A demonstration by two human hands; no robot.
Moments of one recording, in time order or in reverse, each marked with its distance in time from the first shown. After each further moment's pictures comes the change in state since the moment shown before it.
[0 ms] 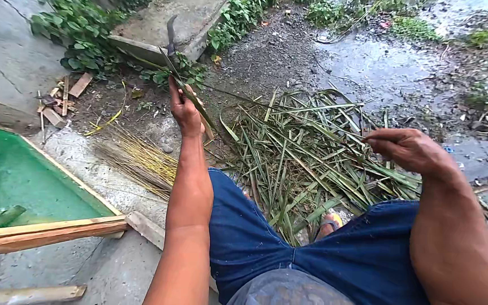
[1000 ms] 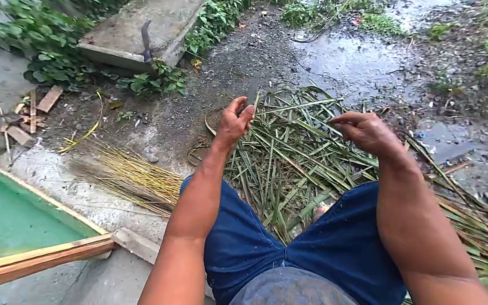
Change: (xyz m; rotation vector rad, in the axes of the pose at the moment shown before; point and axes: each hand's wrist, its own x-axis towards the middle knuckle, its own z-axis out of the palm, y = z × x) left_hand -0.073 0.016 0.094 0.196 -0.643 -0.407; right_hand 0.028 -0.008 0.019 0.043 0.100 0.163
